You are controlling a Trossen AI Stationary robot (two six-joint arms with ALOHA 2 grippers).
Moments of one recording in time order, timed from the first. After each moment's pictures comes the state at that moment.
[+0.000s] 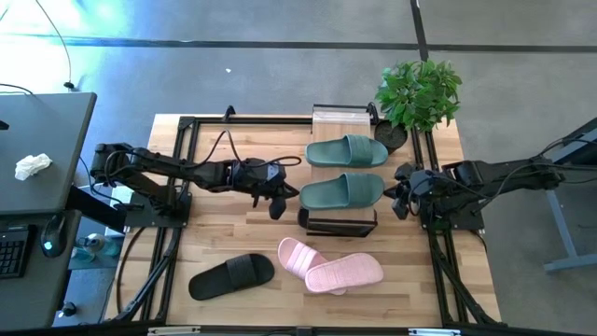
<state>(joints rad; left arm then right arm) 0.16 1.44 0.82 0.12 0.01 -0.39 0.15 0.65 0.66 -0.85 0.25 0.67</state>
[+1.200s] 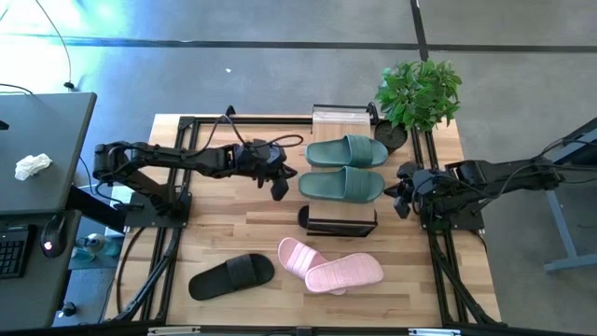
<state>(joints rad) 0.30 1.44 0.89 -0.02 0.03 -0.26 0.15 0.61 0.66 -0.86 0.26 0.69</state>
